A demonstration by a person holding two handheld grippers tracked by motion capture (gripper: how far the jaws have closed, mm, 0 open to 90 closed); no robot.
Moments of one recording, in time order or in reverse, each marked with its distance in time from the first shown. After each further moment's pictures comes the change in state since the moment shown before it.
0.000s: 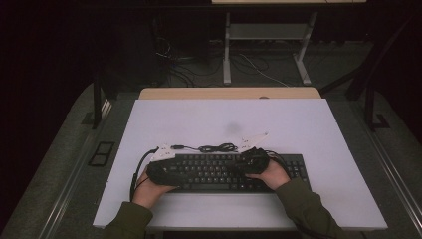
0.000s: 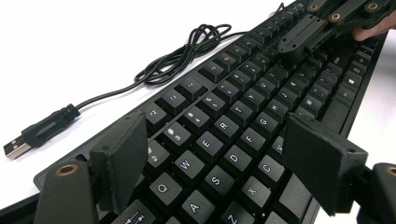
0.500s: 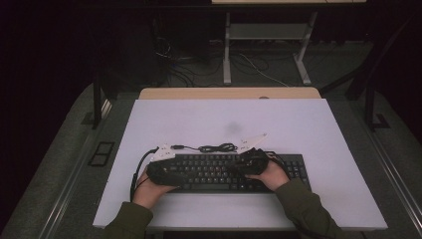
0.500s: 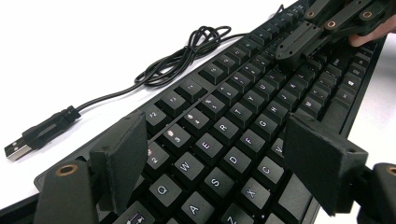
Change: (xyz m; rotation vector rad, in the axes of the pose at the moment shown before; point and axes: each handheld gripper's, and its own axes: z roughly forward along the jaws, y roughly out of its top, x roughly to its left) left arm -0.001 0.000 0.000 -0.006 0.004 -0.001; right arm 0.001 -0.001 0.003 0.016 -0.012 0.000
